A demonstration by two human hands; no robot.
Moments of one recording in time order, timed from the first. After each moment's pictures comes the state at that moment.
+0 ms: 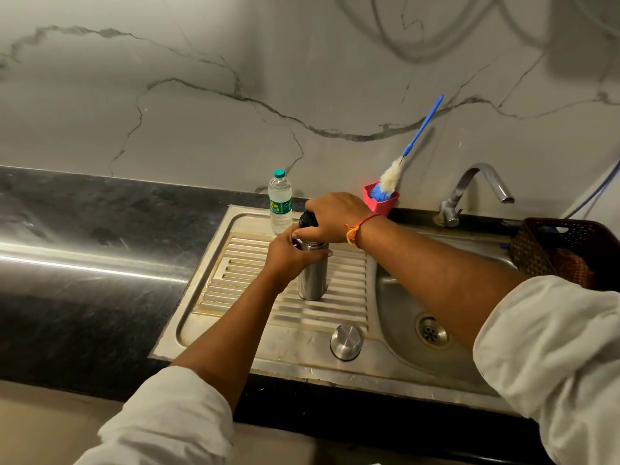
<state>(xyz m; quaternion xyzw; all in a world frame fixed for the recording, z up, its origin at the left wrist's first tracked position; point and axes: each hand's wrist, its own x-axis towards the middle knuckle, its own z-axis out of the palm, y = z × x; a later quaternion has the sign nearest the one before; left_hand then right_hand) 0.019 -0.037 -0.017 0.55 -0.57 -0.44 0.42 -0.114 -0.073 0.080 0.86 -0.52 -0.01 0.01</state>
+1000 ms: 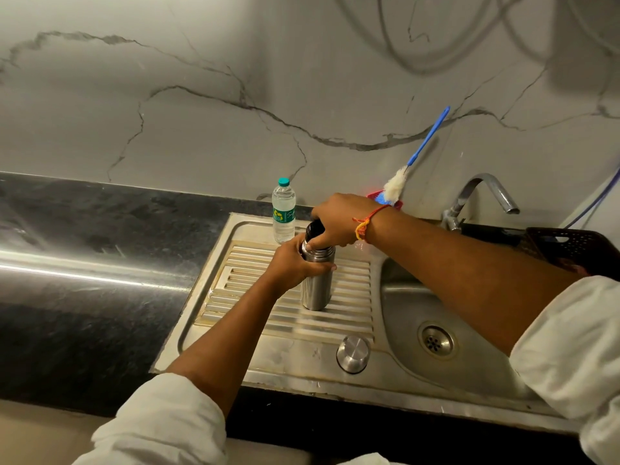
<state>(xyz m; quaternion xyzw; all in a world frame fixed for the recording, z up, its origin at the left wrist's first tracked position) 0.037 -0.052 -0.016 0.53 -0.62 -0.47 0.34 -0.101 -0.080 0.106 0.85 -0.51 -0.13 0.00</state>
